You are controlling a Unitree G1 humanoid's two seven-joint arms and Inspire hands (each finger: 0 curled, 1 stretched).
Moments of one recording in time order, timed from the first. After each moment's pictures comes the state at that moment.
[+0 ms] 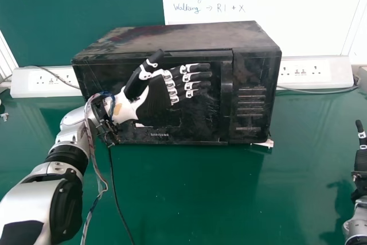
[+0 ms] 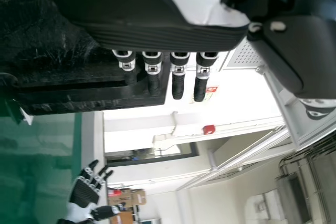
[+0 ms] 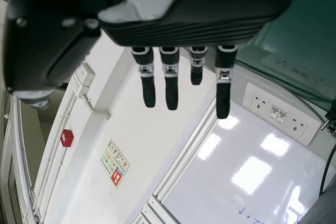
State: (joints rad) left arm -1.24 0.31 0.30 1.27 -0.22 -0.28 -1.31; right arm -0.72 -0.41 -0.84 1.13 0.77 -0.37 0.52
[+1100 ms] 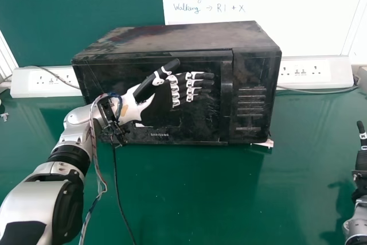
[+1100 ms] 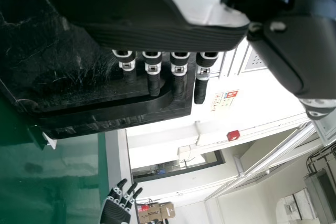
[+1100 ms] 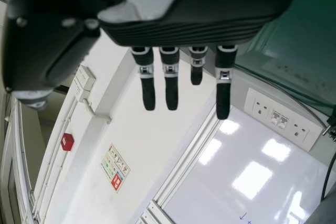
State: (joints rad) left arm -1.24 0.31 0.22 1.27 -0.15 -0.34 -1.19; right arm -0.72 -0.41 -0.84 1.12 0.77 -0.38 0.49
